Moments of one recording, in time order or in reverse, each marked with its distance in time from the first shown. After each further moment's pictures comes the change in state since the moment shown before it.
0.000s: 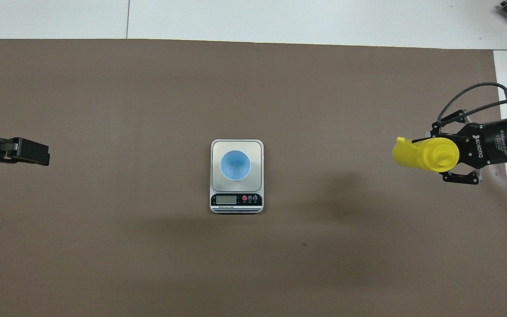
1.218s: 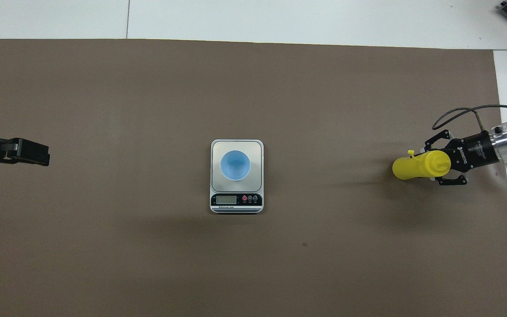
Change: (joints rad) left arm 0.000 0.000 0.000 0.000 0.000 -0.001 0.000; right arm -0.123 0.320 -0.004 0.088 -0.034 -0.031 -0.184
